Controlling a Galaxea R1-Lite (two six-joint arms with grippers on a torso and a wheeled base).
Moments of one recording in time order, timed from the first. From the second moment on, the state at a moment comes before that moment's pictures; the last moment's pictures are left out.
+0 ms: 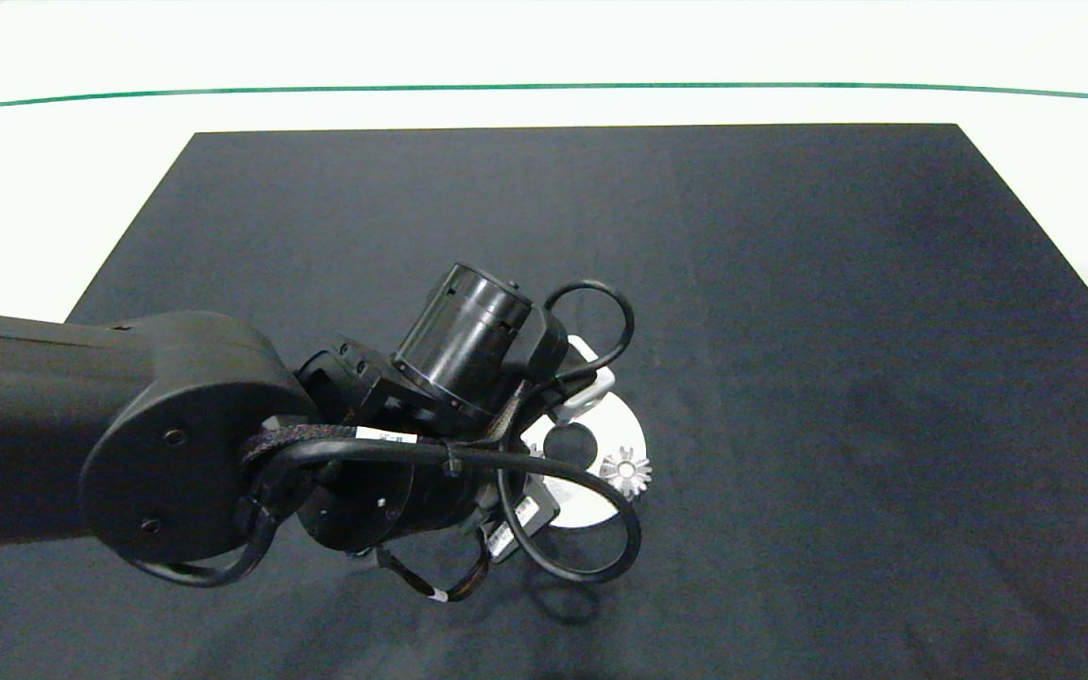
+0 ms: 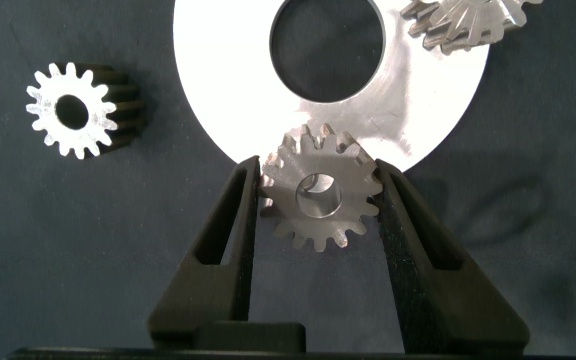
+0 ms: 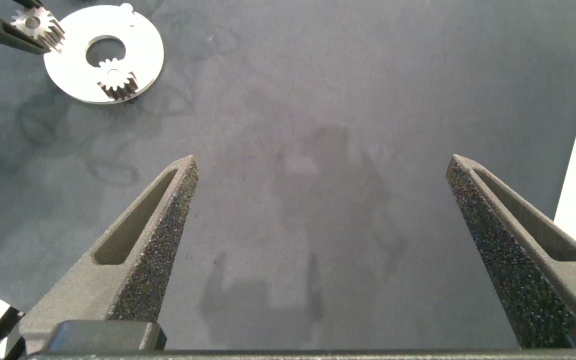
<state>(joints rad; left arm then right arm) -0.85 1.75 -1.25 0.27 0.33 0.30 0.43 0.68 -0.93 0.40 -0.12 -0.34</state>
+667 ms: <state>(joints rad) -0.85 1.77 -1.26 0.24 0.33 0.31 0.43 0.68 -0.93 0.40 -0.12 -0.34</state>
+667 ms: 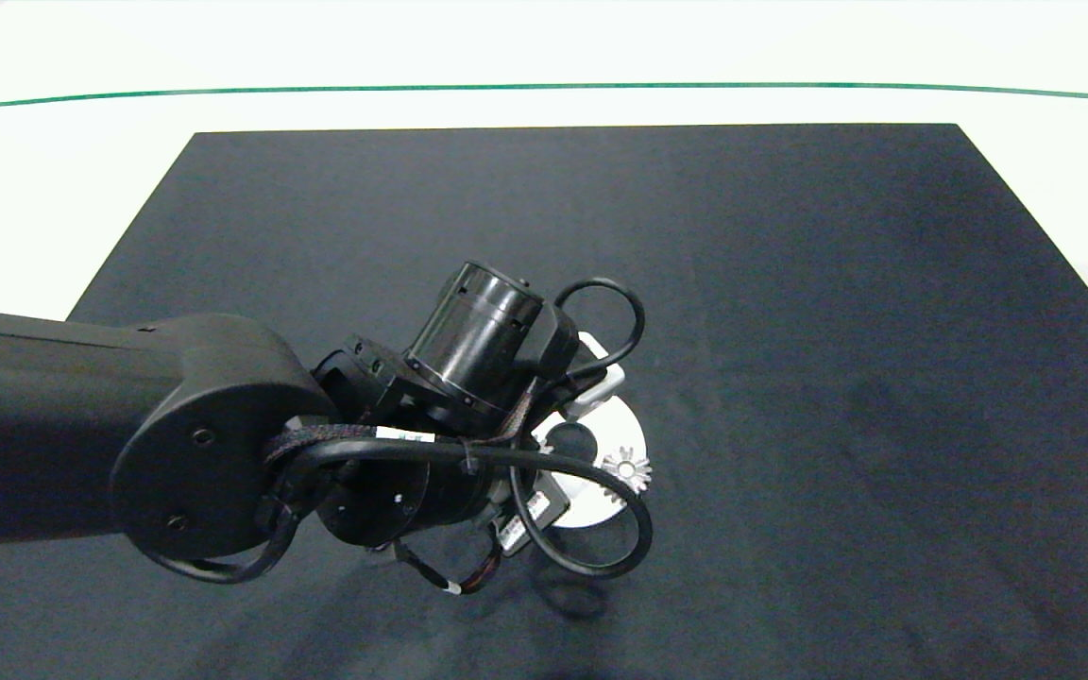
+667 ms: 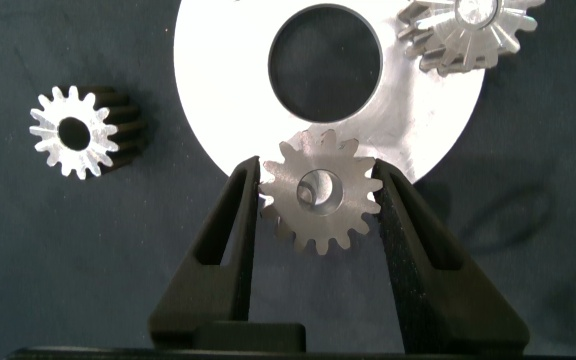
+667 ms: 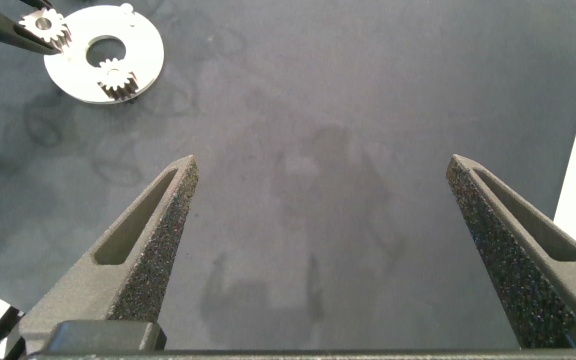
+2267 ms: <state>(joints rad) -0.85 1.74 -1.18 0.12 0.38 0.29 0.44 0.67 -0.93 0.40 -0.11 -0.34</state>
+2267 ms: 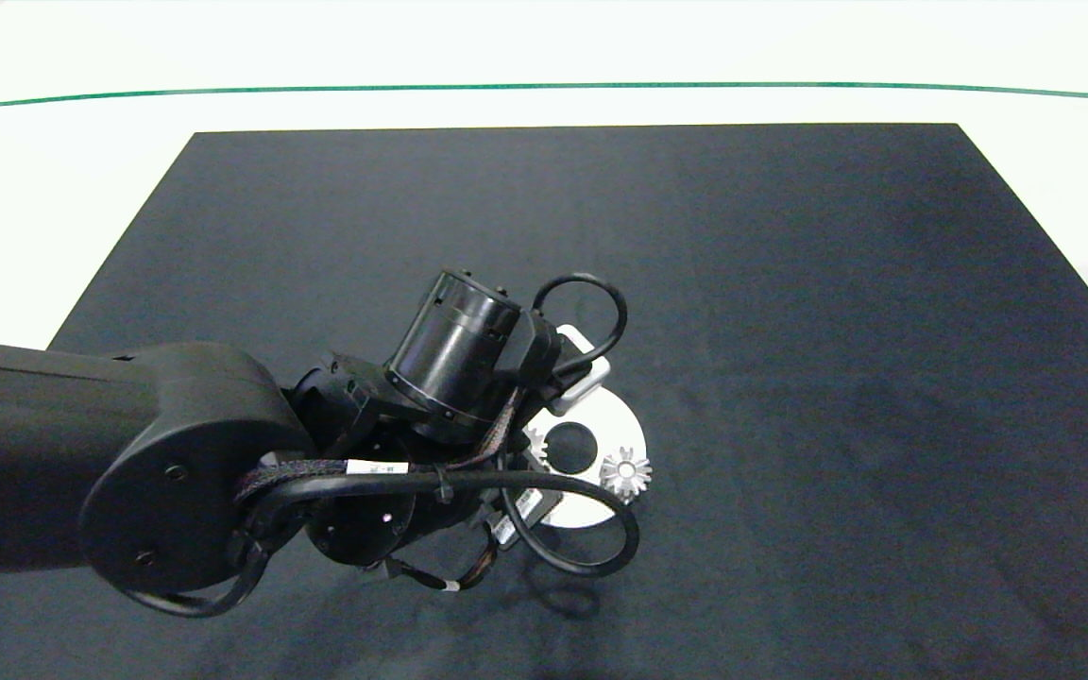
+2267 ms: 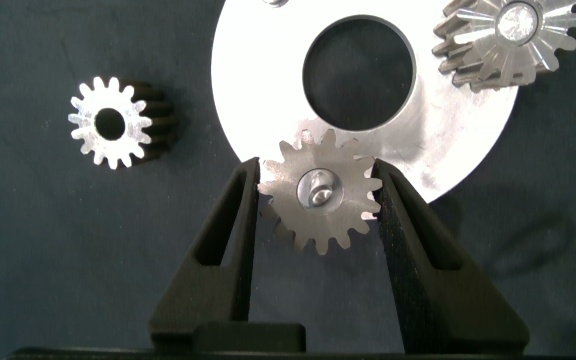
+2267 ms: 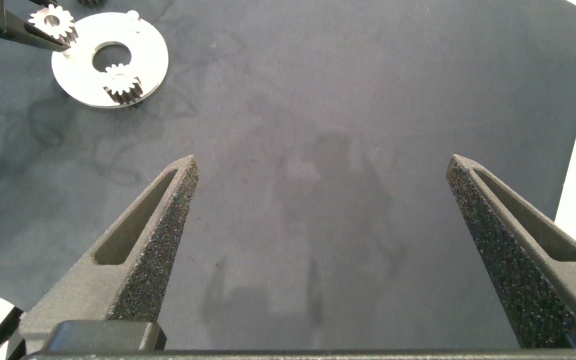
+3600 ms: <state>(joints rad) -0.85 1.72 -1.08 0.02 0.37 0.28 0.44 0.66 -0.93 0.40 -0.11 -0.34</state>
